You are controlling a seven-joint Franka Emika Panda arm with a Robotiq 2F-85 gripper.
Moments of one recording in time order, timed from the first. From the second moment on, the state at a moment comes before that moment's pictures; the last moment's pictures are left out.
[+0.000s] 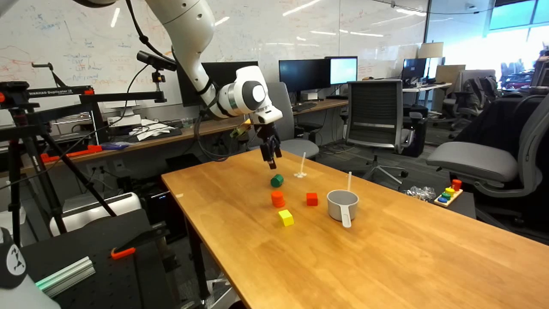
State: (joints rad) arm 0.67 0.78 -0.21 -1.73 -0.11 2.66 1.46
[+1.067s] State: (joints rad) arm 0.67 0.85 -0.21 -1.79 -0.11 2.81 1.53
